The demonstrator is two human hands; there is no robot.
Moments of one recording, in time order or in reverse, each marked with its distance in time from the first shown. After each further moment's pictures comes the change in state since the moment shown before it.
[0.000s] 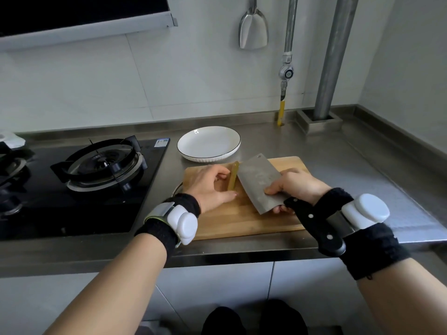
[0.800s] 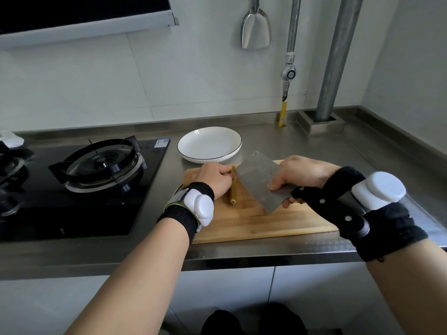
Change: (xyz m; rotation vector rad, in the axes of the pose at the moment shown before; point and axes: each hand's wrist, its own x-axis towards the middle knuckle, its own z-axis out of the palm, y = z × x) left_hand 0.043 0.000 0.016 -0.040 0.081 -0.173; right_hand 0.004 -0.032 -0.014 -0.324 -0.072 -0.007
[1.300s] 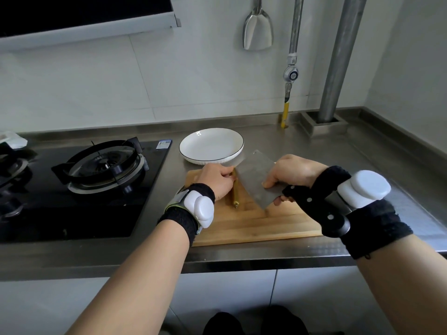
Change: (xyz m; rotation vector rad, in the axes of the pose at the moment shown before) left_hand 0.002 -0.002 -0.003 0.071 -0.017 0.055; right_hand 0.011 -0.011 0.006 -0.016 0.031 0.020
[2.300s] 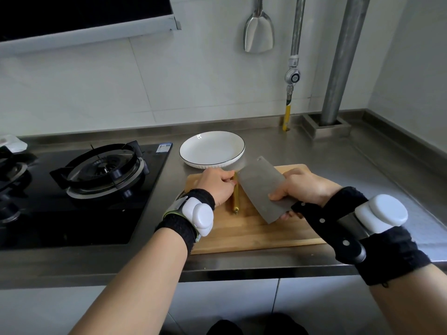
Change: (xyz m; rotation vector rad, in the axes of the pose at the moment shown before) left_hand 0.003 -0.005 0.003 -0.031 0.015 -0.069; right_hand -0.003 0.023 0.002 0.164 0.032 0.000
